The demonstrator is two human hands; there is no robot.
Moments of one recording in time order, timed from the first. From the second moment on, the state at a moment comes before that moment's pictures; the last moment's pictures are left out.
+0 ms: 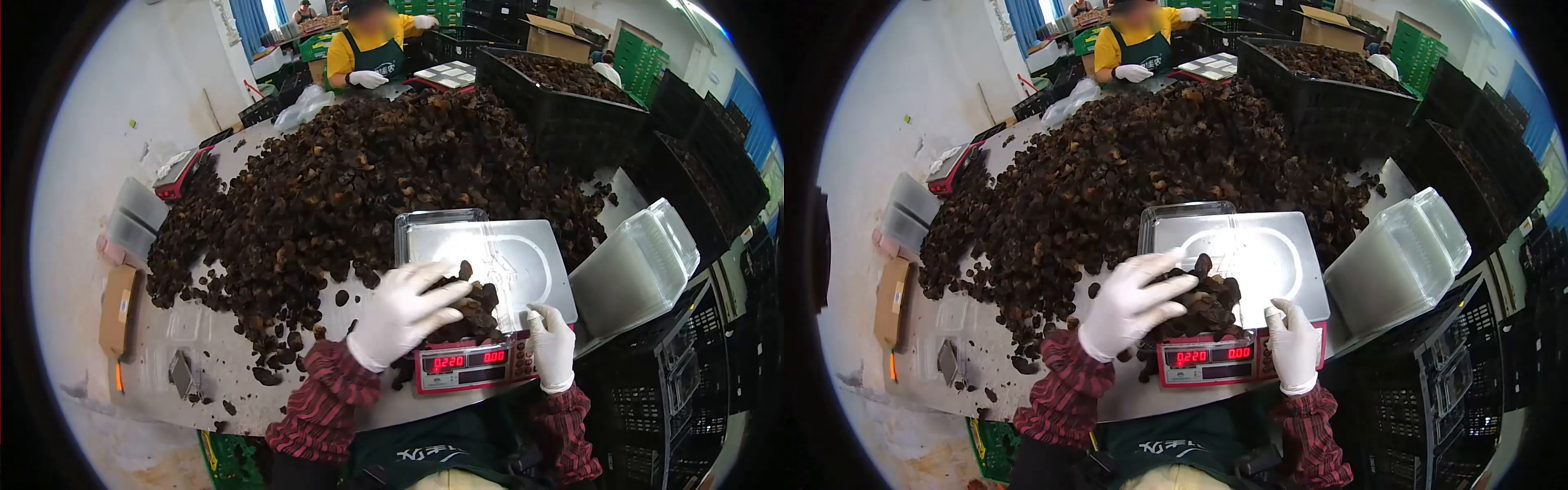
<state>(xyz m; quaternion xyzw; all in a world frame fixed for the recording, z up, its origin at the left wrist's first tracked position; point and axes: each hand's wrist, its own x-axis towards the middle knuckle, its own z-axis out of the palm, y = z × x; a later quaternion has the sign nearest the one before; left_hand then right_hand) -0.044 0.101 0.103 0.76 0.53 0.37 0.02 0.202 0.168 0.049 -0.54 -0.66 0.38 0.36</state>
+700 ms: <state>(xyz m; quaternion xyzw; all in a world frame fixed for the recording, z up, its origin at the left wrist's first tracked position) 0.002 0.101 0.054 0.70 0.64 0.32 0.05 0.132 0.216 0.054 -0.17 -0.89 0.12 0.41</state>
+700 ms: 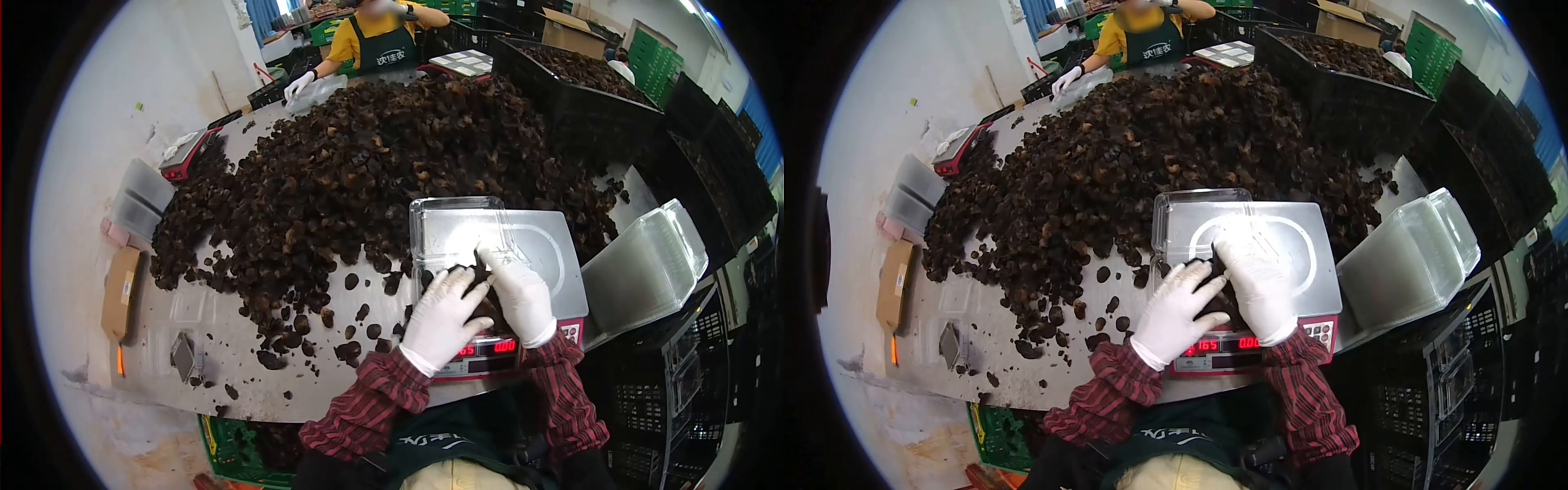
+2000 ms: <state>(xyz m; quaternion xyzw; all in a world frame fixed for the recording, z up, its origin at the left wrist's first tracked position) -0.060 0.037 0.043 0.51 0.65 0.56 0.10 0.205 0.168 0.046 -0.52 -0.63 0.39 0.43</state>
